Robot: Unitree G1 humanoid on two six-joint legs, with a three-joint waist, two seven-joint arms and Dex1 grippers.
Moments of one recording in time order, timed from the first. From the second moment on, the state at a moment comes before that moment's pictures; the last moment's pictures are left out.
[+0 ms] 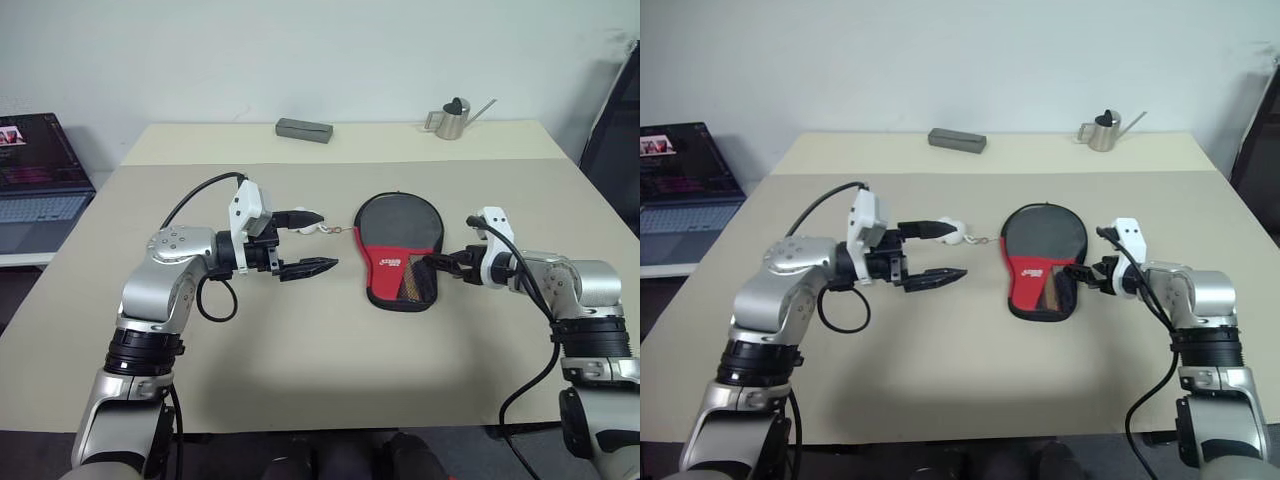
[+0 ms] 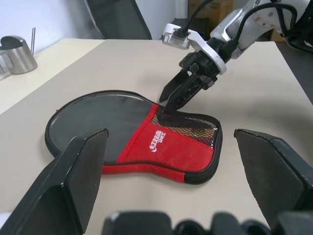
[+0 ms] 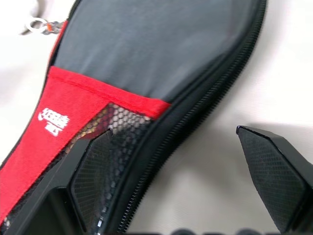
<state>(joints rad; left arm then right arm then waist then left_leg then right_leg) -0.63 0.56 0.00 0.01 -0.39 0.39 -1.18 -0.68 -0.54 -0.09 0.20 0.48 1.07 0.51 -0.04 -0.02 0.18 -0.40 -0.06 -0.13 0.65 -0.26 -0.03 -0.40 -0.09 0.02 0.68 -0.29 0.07</state>
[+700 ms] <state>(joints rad) -0.64 0.57 0.00 0.01 -0.40 0.40 -1.18 -0.68 -0.44 -0.09 0.20 0.46 1.08 0.51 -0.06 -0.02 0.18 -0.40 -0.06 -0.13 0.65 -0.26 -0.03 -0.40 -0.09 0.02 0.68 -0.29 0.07</state>
